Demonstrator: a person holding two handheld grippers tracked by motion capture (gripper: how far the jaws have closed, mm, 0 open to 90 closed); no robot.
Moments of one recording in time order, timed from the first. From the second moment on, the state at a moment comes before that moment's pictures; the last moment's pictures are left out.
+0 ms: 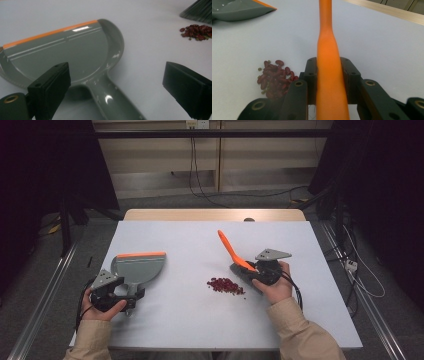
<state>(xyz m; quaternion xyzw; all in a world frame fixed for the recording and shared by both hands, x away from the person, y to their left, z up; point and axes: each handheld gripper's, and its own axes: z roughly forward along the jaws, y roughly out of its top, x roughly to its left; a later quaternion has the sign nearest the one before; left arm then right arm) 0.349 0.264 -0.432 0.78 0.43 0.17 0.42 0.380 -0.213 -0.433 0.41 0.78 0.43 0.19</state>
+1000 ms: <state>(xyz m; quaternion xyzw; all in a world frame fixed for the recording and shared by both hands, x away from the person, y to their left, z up) 0.375 0.266 -0.442 0.78 0.52 0.15 0.32 0.377 -0.216 -0.433 0.43 0.77 0.43 0.20</state>
